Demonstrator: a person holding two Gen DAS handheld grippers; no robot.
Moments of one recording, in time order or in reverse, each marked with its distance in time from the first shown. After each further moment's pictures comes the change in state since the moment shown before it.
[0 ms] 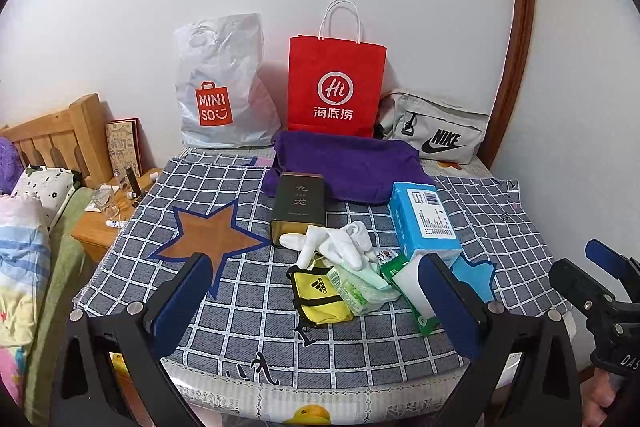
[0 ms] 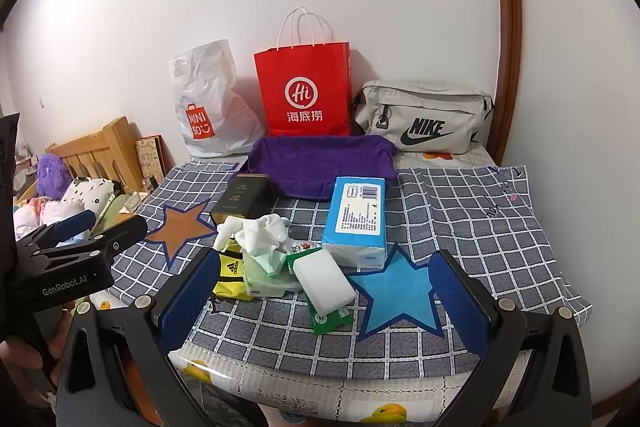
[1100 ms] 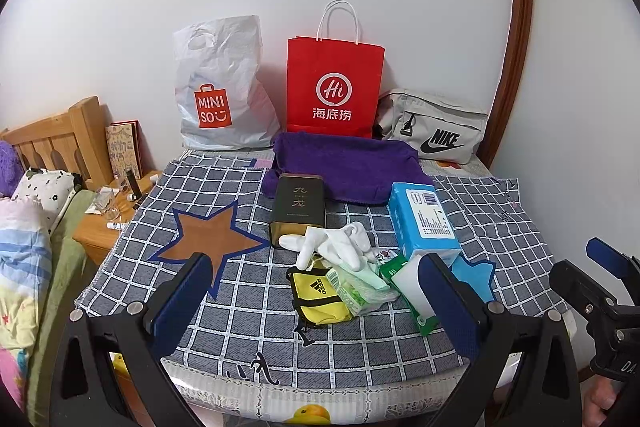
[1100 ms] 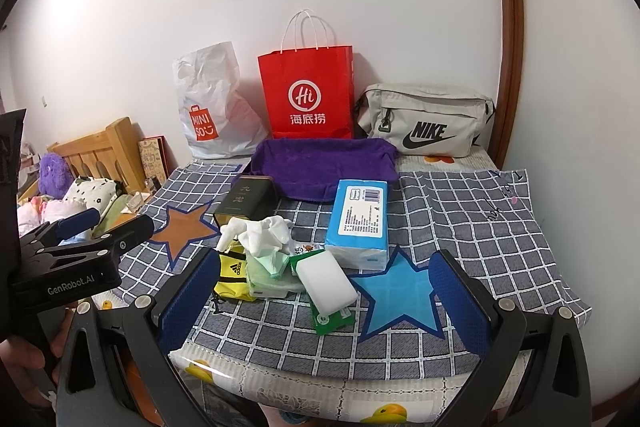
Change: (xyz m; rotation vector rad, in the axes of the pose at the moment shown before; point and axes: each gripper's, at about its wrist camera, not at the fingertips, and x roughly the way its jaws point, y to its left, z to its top) left arm -0.002 -0.001 0.001 0.003 -0.002 0.003; right arm -0.003 0.003 0.002 -0.004 -0.009 0.005
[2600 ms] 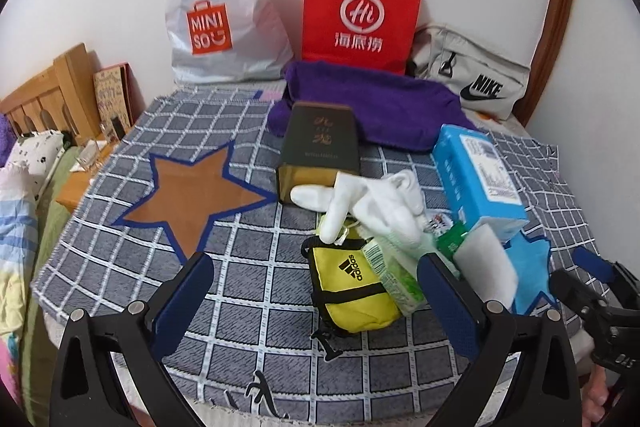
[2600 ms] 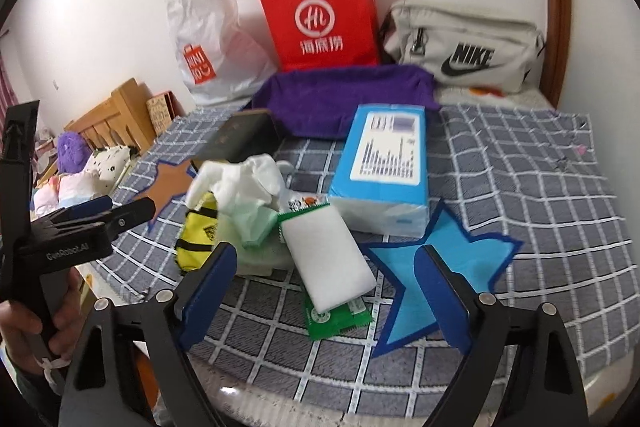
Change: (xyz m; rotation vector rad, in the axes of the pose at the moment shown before) left arm 0.128 0.018 -0.030 -0.021 0.198 0.034; right arm 0.137 -0.032 -0.043 0.017 0.187 0.155
